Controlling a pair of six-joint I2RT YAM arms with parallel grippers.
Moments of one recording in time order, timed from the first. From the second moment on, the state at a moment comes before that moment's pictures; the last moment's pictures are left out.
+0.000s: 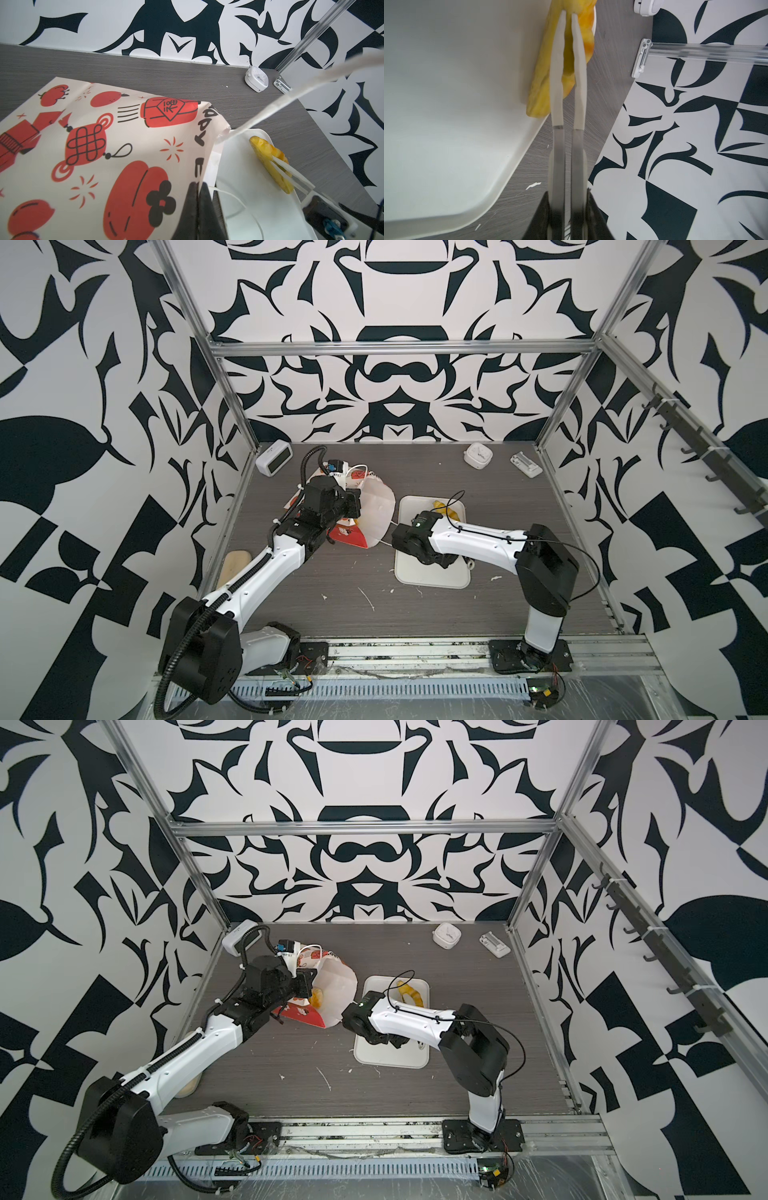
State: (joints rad) left arm -0.44 1.24 0.84 -0.05 0.10 -0.34; right arm 0.96 1.85 1.35 -1.37 0.77 0.38
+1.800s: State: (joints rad) left arm -0.43 1.26 0.84 -0.09 0.16 -0.30; right arm 0.75 1.30 0.86 -0.87 0.26 0.51
